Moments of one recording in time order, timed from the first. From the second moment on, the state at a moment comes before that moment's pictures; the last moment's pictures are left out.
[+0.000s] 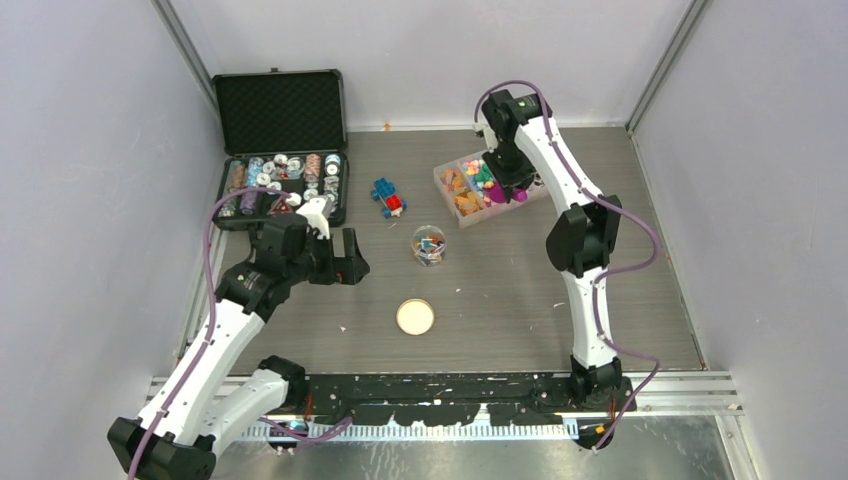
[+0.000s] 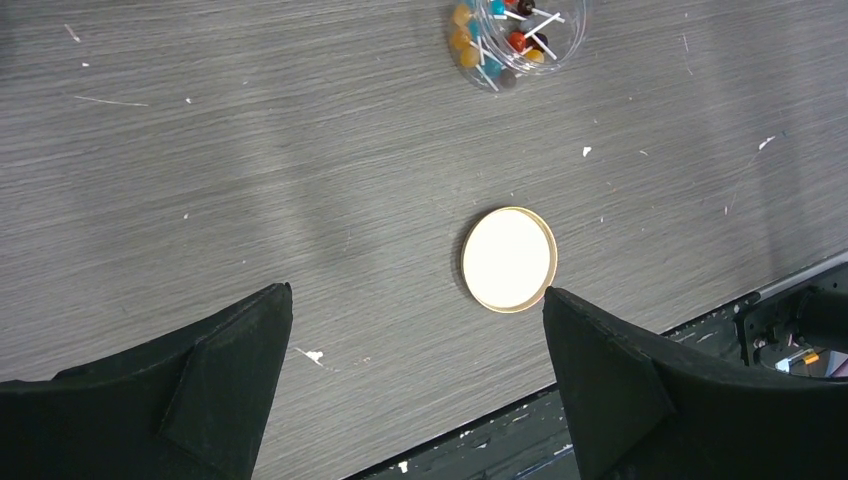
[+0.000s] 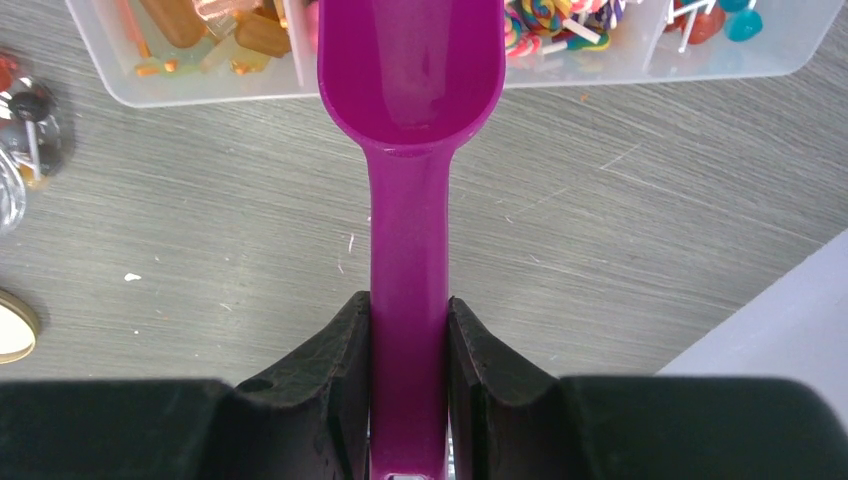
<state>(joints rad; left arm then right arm) -0.38 0.85 0.87 -0.71 0.15 -0.34 0.35 2.27 2.39 -1.52 0.13 -0.08</state>
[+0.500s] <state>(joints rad) -0.39 0.85 0.87 -0.72 0.13 -0.34 0.33 2.28 2.28 -1.42 0.11 -0.10</state>
